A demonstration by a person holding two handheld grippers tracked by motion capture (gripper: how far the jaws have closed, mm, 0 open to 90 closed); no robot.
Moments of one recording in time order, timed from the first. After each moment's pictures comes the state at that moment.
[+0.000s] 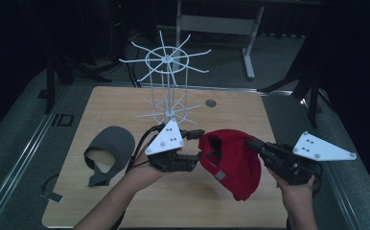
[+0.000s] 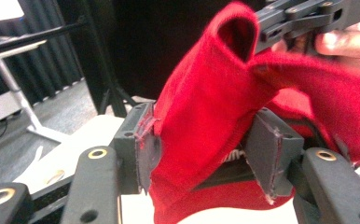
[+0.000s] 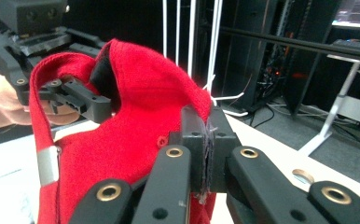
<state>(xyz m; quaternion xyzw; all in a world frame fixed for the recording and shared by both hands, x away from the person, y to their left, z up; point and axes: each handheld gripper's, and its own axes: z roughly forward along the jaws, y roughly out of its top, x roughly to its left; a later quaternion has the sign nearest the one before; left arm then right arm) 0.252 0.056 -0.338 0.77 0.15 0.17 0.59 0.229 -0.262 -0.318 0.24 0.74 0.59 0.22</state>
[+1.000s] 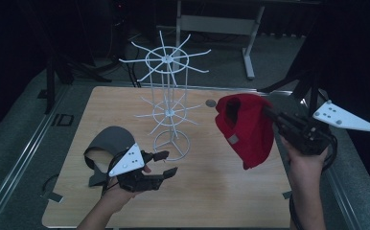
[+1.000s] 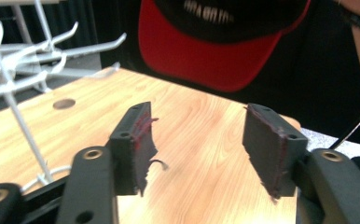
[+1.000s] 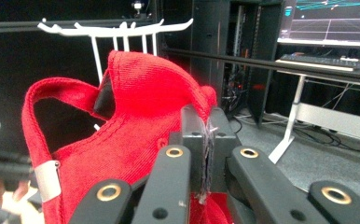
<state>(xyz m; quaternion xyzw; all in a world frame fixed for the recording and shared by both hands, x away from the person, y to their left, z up) 0.235 0.126 -0.433 0.76 0.23 0.14 0.59 0.268 -0.277 -0.274 0.31 0.68 0.61 0.27</state>
